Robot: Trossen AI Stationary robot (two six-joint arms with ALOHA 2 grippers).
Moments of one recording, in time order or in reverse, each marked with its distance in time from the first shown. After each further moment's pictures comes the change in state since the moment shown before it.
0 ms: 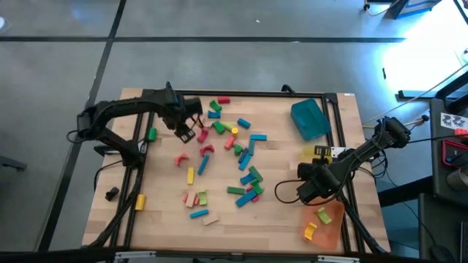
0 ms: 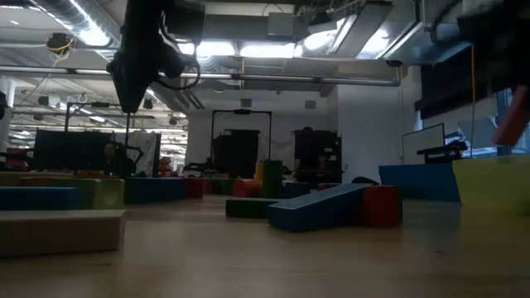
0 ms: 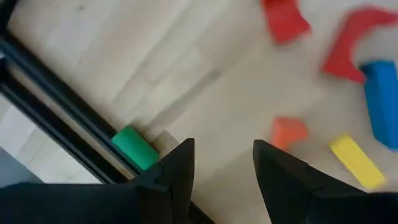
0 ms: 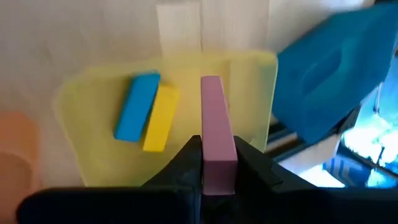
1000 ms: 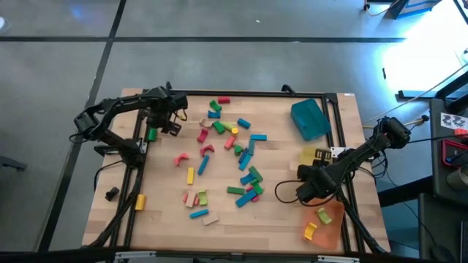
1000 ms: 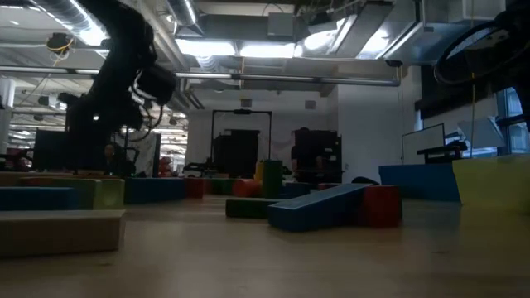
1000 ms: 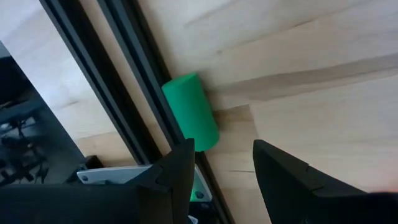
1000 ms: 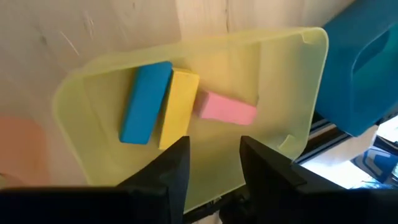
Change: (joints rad) left arm 0.337 0.000 -0.348 0.104 -0.061 -0.098; right arm 0.000 0.000 -0.117 0.132 -0.067 0.041
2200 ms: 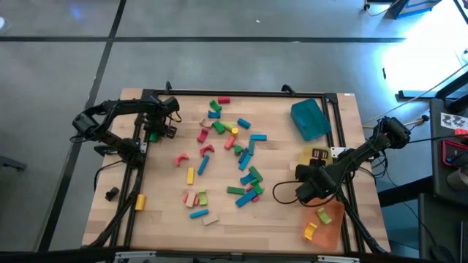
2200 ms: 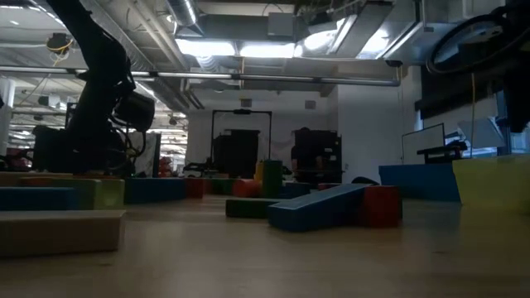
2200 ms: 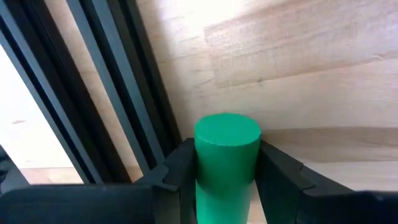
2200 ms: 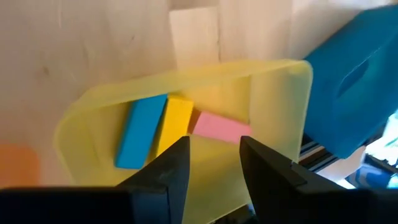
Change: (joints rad) left arm 0.156 -0.003 -0.262 0.350 0.002 0.067; right arm 0.000 0.000 0.000 0.037 0.092 -0.030
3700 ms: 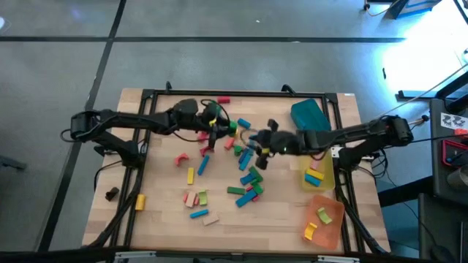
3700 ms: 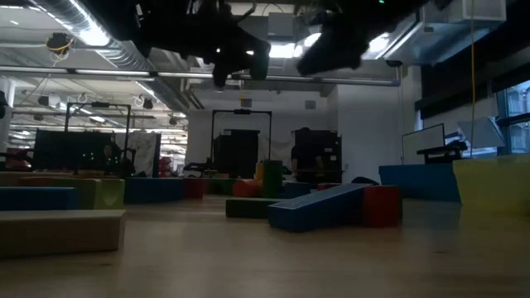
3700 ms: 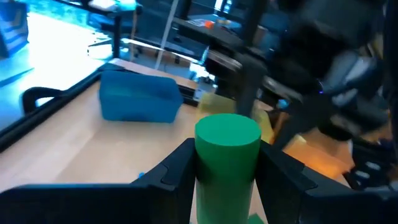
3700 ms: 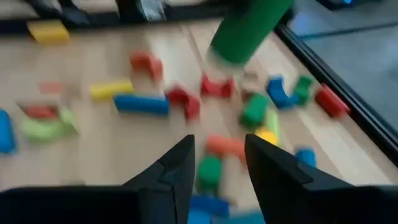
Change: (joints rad) left arm -0.620 -0.078 0.140 1.358 0.475 0.251; right arm -0.518 -0.061 0.001 1.293 0.028 -0.640
